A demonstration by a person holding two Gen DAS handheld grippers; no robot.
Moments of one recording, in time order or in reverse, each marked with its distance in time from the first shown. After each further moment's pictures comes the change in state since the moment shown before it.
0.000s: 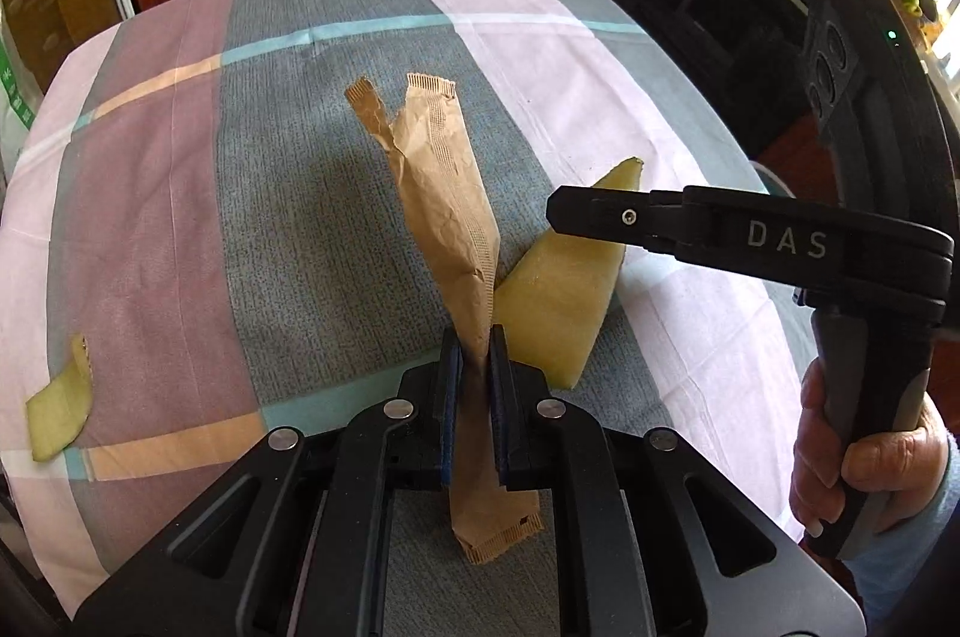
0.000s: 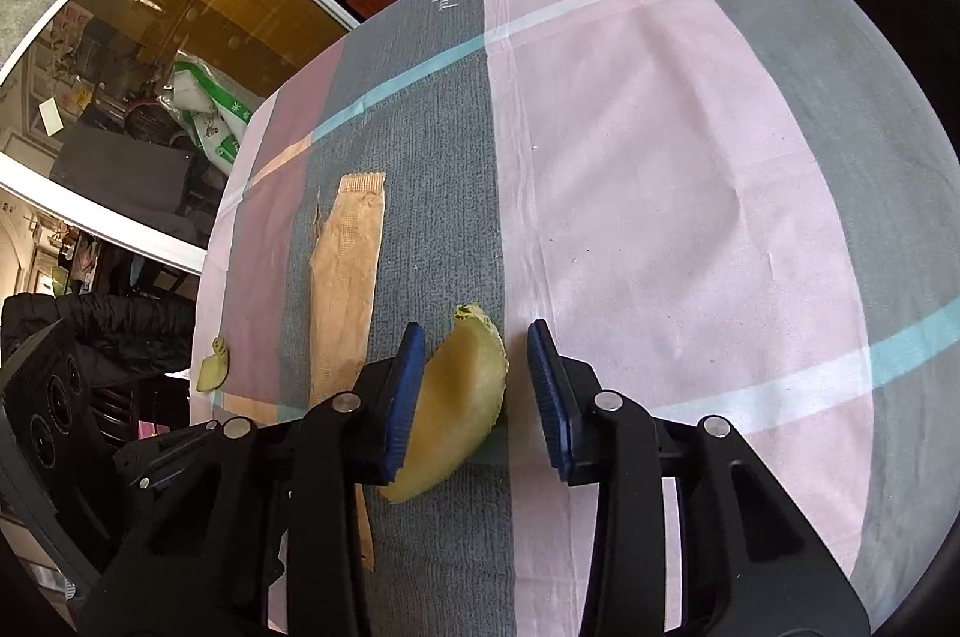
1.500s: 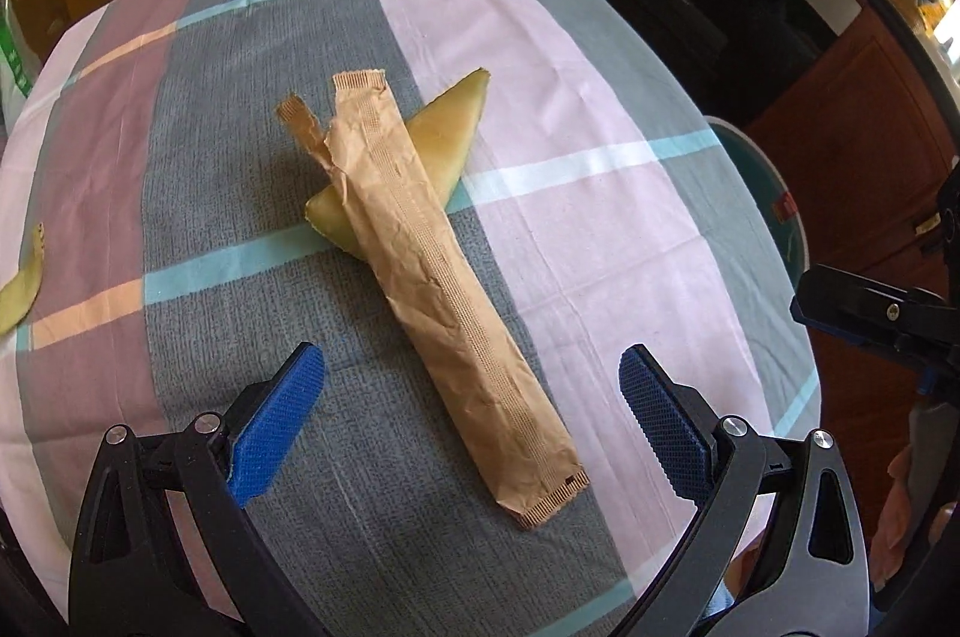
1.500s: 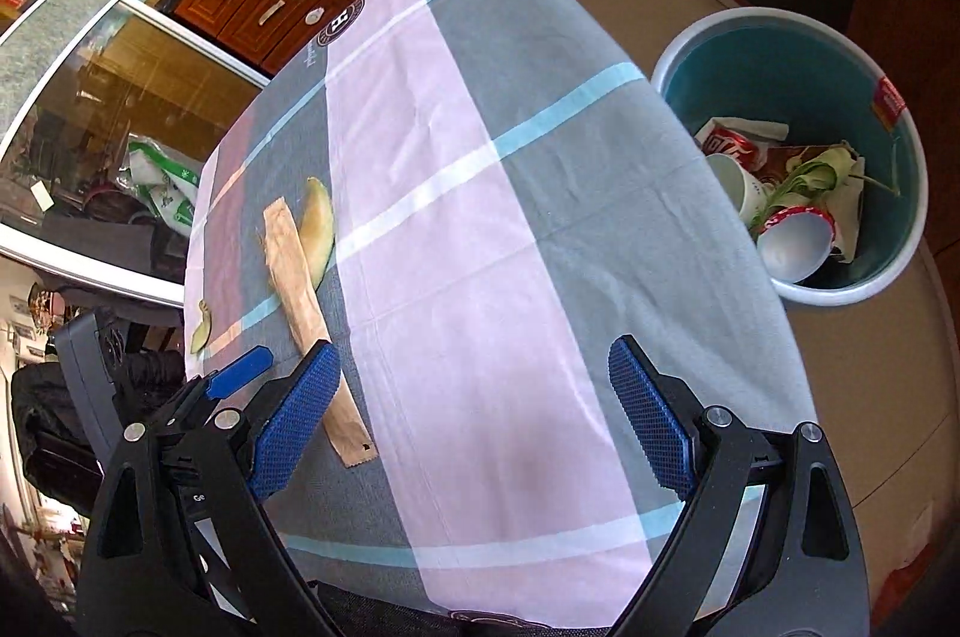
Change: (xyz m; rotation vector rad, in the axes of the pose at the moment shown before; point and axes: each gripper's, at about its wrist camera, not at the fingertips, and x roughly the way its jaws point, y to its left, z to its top) left arm -0.001 -0.070 -0.040 -0.028 0.036 0.018; right arm -0.137 -0.081 -0.096 0.238 -0.048 -0.103
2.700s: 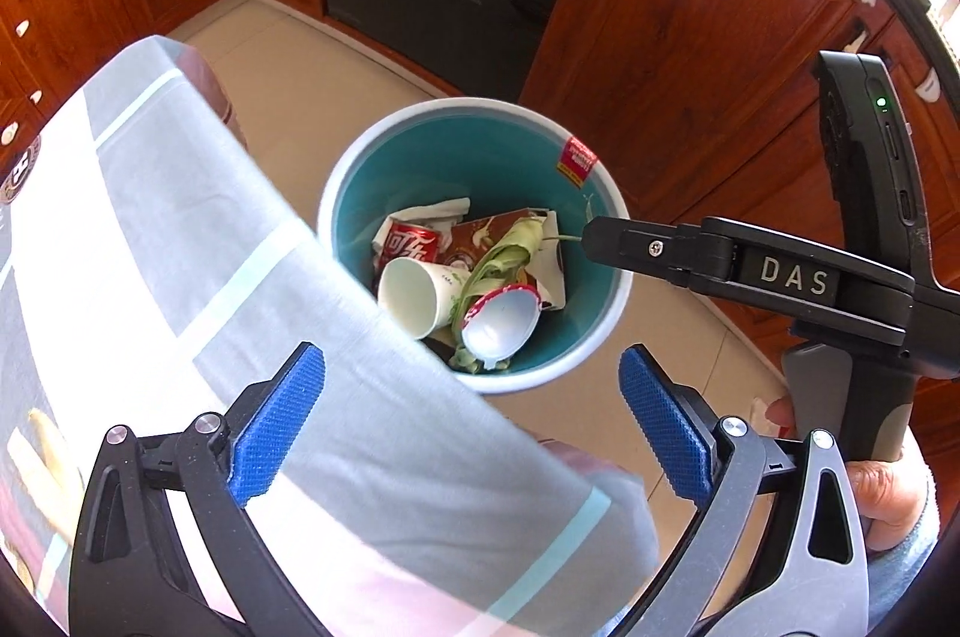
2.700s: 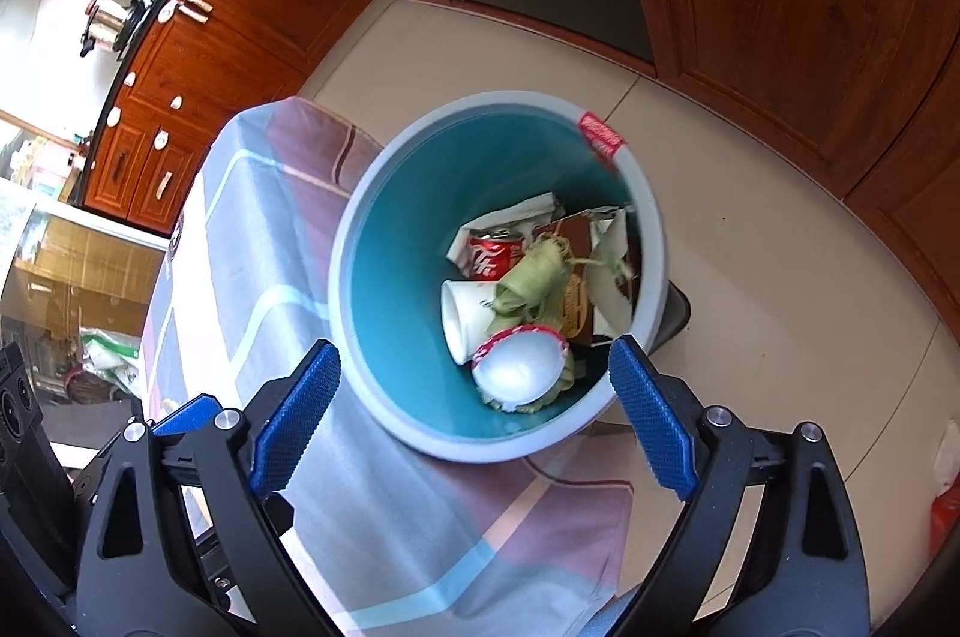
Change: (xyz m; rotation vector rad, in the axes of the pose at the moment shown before) left arm 0.055 -0.252 0.061 0.464 0.086 -0.134; right arm -0.061 -0.202 0.046 0.327 -0.189 -0.087
